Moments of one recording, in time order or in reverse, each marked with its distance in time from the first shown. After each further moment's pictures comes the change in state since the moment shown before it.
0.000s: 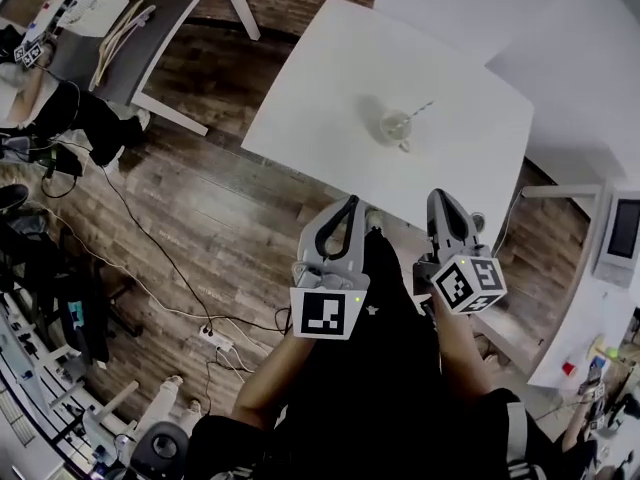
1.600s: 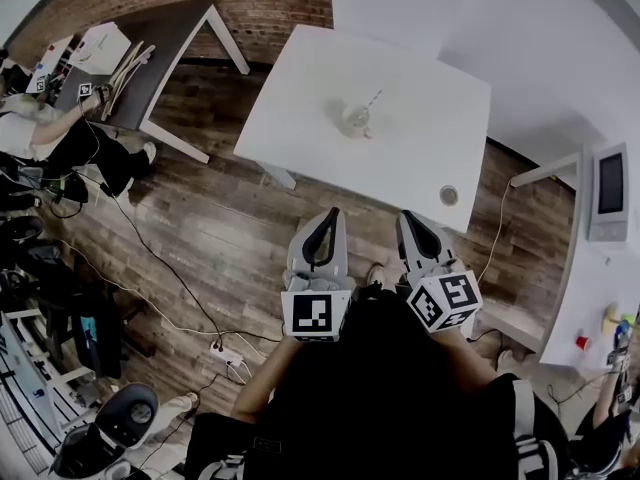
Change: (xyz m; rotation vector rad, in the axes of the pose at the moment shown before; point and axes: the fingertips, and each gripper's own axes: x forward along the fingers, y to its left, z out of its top) left arm -0.080 -0.081 0.028 0.040 0.013 -0.029; right arm -0.135 0.052 0.004 -0.096 -0.047 0.075
